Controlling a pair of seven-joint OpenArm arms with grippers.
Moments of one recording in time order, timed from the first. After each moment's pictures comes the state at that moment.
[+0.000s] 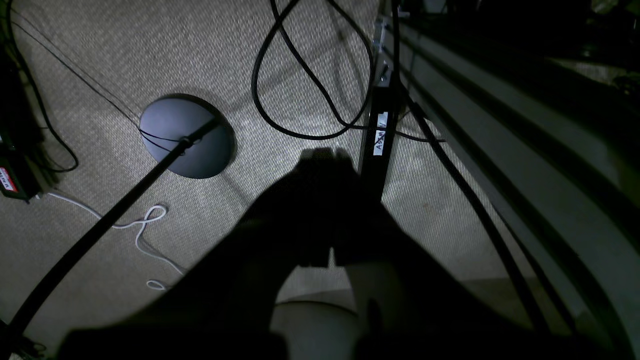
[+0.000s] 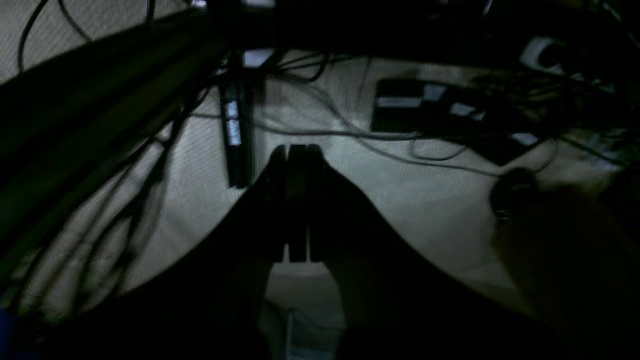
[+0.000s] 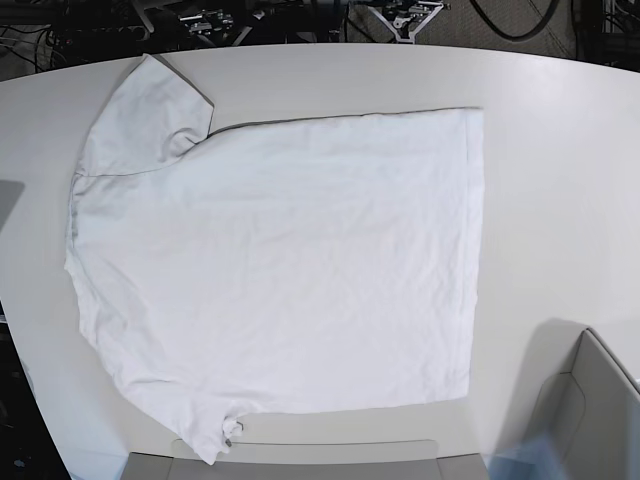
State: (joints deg) left arm 0.9 2.1 -5.1 0.8 0.1 3.4 -2.0; right arm 1.9 4.4 -6.6 2.5 2.1 5.2 -2.8
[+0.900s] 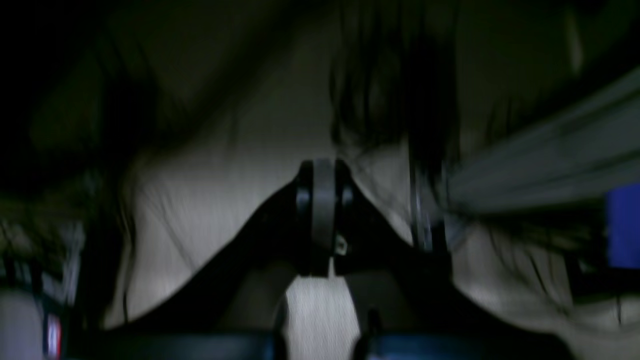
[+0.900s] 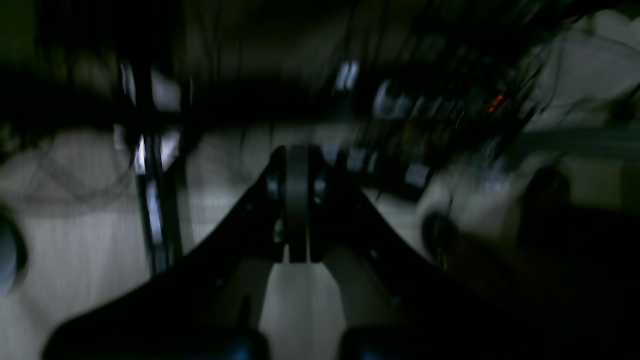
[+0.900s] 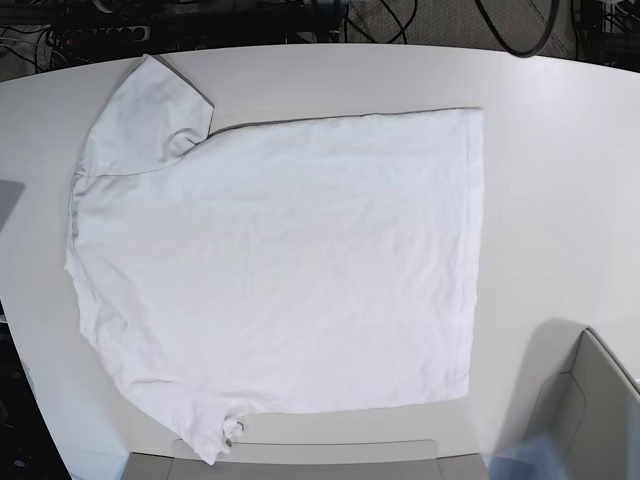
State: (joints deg) left arm 28.2 -2.7 -7.2 1.1 0.0 3.3 -72.8; right arm -24.5 12.5 -6.2 2.7 13.6 5.4 56.5
